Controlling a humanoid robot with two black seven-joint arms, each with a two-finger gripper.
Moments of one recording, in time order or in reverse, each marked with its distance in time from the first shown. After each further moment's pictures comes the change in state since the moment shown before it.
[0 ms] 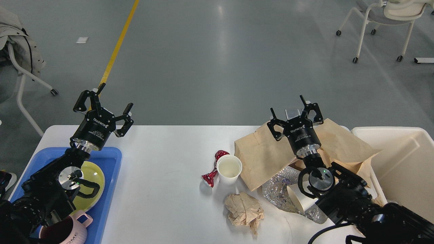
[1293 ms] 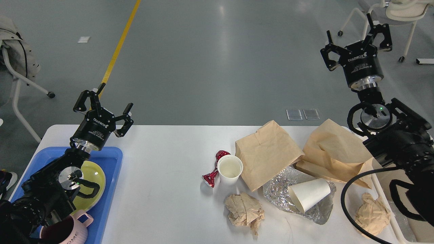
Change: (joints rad) left arm 0.000 0.000 0.000 0.000 0.000 0.000 0.000; right arm 0.282 -0.273 -0.006 -0.011 0.023 -0.013 -0.002
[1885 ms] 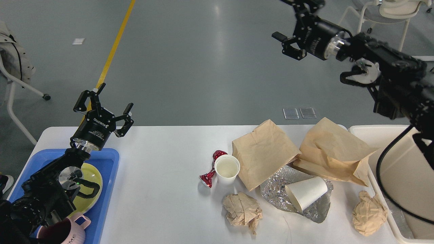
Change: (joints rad) left arm 0.000 0.000 0.000 0.000 -0.001 0.000 0.000; right arm 0.498 0.049 -1.017 0.033 -0.333 -0.061 -0.112
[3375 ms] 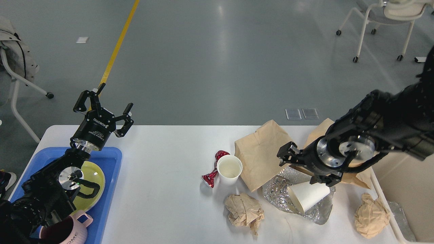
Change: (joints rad) left arm 0.001 -0.001 -0.001 0.000 -0.001 0.000 0.000; right arm 0.382 0.130 -1.059 1.209 0.592 -0.447 -0.215
